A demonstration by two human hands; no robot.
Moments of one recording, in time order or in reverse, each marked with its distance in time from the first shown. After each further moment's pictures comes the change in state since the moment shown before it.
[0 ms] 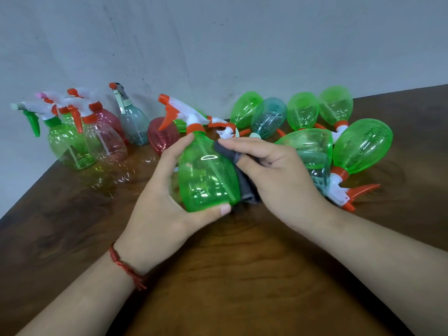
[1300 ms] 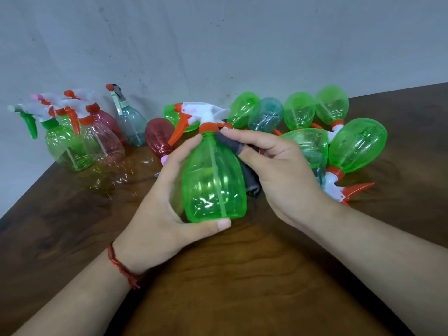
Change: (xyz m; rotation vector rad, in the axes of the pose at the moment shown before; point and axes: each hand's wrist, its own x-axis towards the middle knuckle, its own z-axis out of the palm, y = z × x) left_hand -0.004 0.005 -0.002 -0.098 -0.181 0.056; right_hand 0.001 -0.007 -0.002 0.338 0.024 0.062
